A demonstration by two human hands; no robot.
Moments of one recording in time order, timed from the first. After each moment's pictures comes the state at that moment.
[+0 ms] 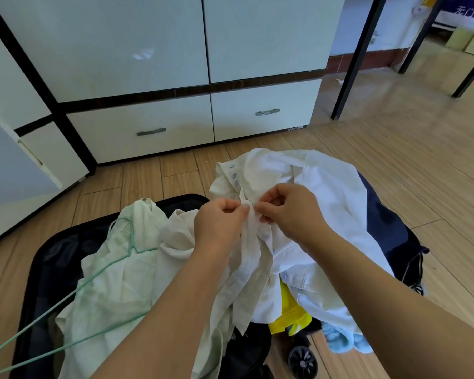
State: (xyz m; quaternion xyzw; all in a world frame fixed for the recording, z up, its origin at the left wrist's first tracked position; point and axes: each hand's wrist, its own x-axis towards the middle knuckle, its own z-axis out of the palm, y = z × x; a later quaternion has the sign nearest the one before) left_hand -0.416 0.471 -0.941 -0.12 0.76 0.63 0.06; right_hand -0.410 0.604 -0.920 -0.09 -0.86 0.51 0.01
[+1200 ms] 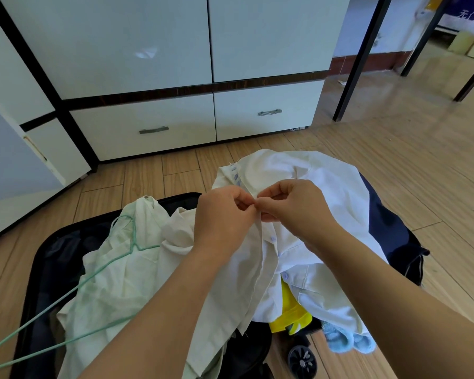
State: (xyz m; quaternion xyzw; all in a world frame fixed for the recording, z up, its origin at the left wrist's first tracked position) left_hand -0.407 0.468 -0.914 0.02 0.88 0.48 -0.04; right_hand -0.400 0.598 -0.901 -0.09 -0.84 0.54 0.01
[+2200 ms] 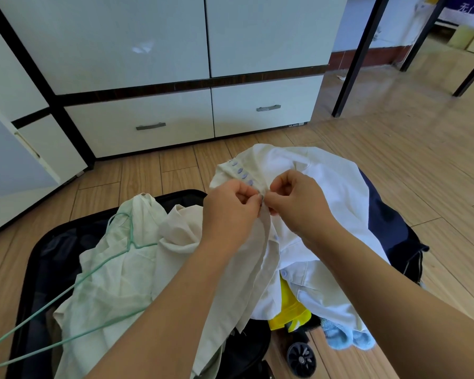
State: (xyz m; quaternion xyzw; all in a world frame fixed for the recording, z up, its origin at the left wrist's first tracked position) left_hand -0.410 0.480 -0.915 -0.02 0.84 0.54 0.00; right_hand -0.406 0.602 -0.912 -0.09 -0.84 0.54 0.06
